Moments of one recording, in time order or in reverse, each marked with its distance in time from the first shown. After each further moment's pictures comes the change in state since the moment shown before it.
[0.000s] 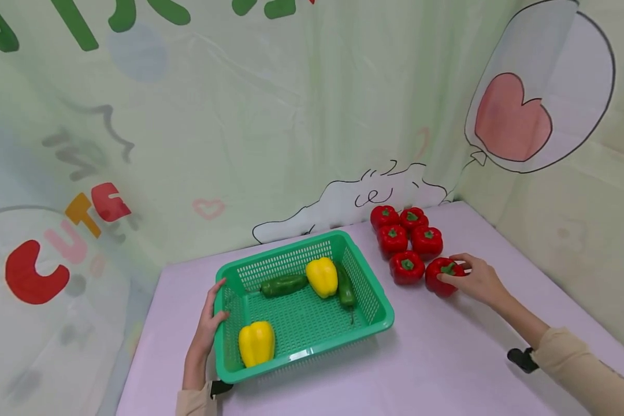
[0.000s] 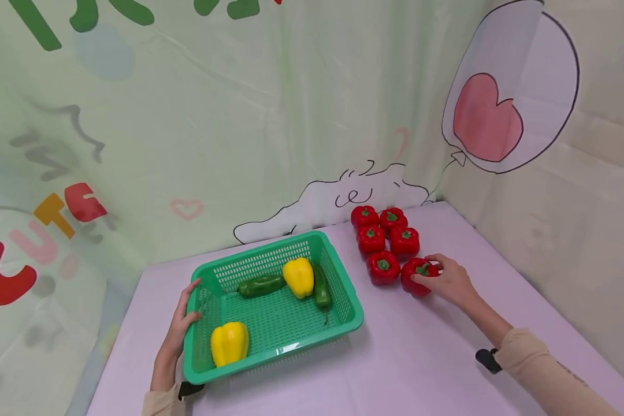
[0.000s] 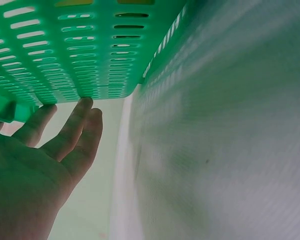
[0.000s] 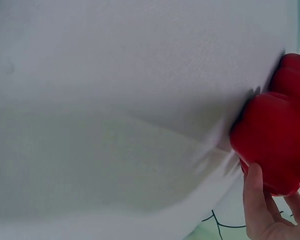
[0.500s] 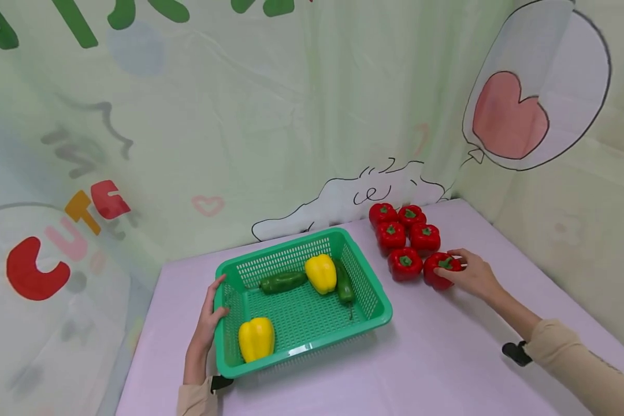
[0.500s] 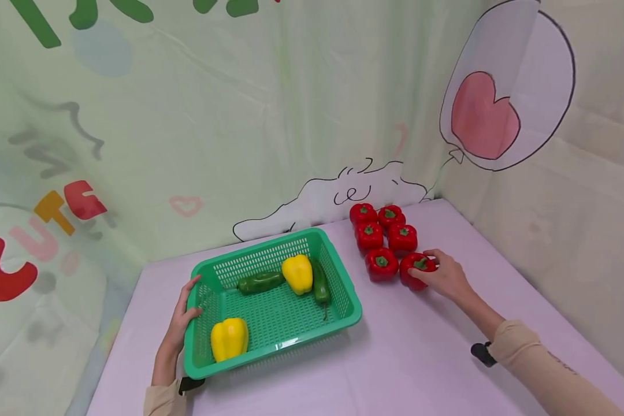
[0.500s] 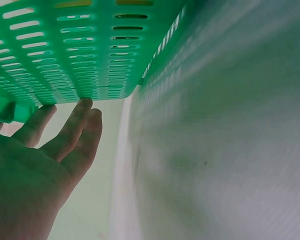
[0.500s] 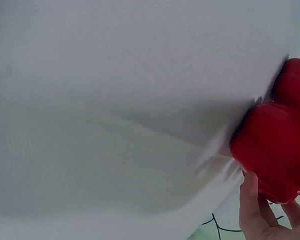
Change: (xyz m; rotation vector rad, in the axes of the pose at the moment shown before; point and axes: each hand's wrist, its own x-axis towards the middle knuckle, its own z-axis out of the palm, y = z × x) left_hand 0.000 -0.001 0.000 0.003 0.003 0.007; right_hand 0.002 -0.002 0.002 0.000 0.009 0.042
